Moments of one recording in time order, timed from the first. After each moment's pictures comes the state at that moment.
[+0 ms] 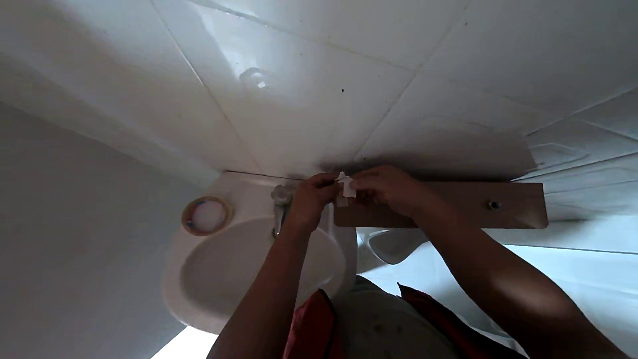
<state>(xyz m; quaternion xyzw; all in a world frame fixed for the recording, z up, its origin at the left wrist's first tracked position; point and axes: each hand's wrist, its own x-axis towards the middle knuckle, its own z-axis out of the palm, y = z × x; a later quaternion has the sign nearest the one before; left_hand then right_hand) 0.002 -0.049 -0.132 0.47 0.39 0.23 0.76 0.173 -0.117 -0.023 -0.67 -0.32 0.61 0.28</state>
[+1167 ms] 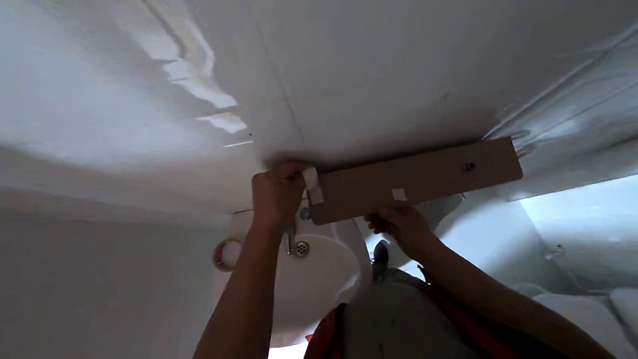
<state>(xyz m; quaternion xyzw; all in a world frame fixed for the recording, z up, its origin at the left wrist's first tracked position) 0.017 -0.034 -0.012 0.85 0.39 0.21 0.29 0.166 -0.262 -0.071 -0.59 -0.13 0.51 0.61</state>
